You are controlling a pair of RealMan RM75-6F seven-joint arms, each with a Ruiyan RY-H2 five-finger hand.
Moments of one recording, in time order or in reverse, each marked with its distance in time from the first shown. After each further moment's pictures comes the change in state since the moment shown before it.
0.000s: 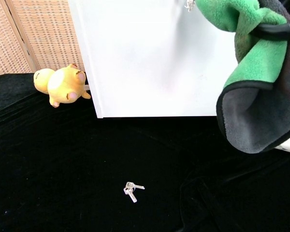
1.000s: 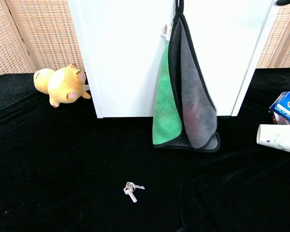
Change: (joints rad) left arm 0.013 0.015 0.008 -0.006 0.030 0.032 -0.028; right arm -0.129 0.090 -0.080 0.067 -0.049 0.119 -0.330
